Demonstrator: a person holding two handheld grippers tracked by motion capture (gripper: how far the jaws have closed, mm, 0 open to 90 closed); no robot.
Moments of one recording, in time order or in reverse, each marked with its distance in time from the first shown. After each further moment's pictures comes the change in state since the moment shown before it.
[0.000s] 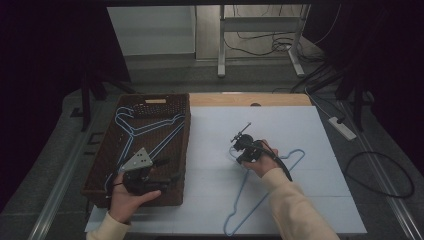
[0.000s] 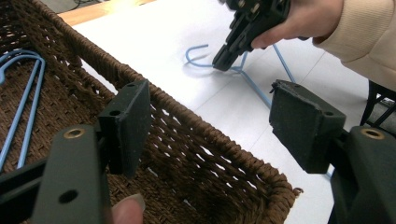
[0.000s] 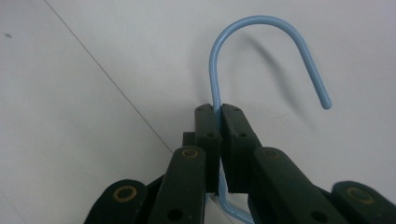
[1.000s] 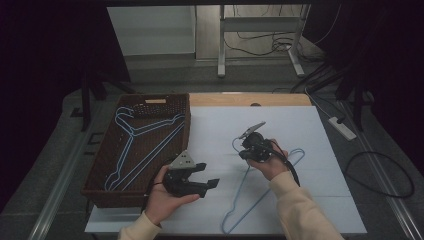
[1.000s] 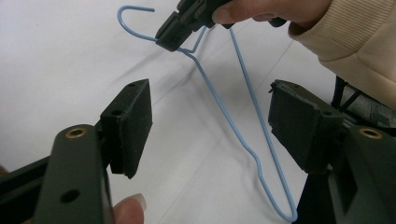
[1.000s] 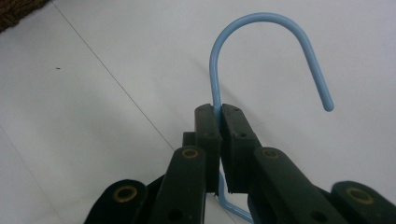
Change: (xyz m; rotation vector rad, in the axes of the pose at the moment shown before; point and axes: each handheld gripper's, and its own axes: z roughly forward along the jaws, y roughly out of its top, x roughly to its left) left arm -0.055 0.031 0.072 0.112 -0.100 -0.008; right arm 0.000 -0.014 -0.032 -0.172 -0.007 0.001
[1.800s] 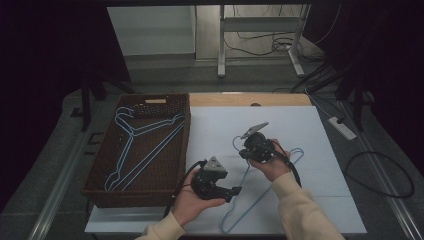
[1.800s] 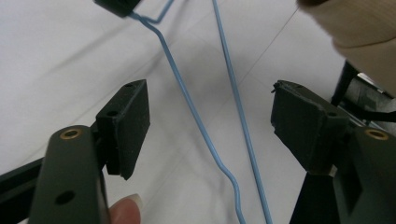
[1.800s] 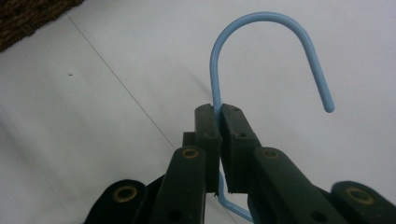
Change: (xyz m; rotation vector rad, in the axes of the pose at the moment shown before) left arm -0.024 0.006 0.067 0.128 -0.032 -0.031; right arm 0.002 -0.002 -0.009 -0.048 0.001 -0.017
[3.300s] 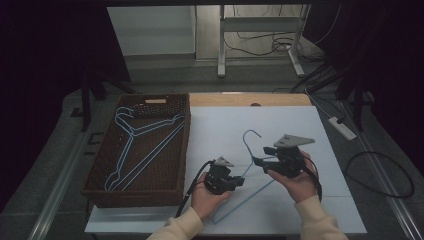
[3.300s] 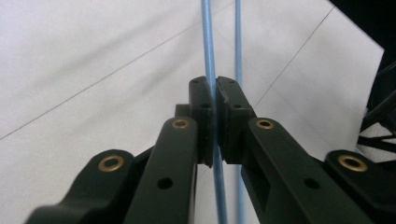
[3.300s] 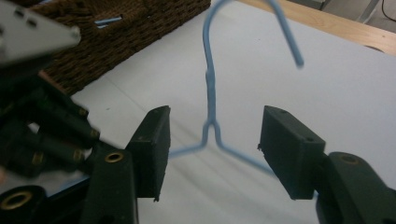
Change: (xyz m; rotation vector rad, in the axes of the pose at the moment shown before) left arm 0.016 -0.002 0.048 -0.024 -0.048 -0.163; right arm 0.005 -0.061 -0.072 -0.336 -0.019 0.142
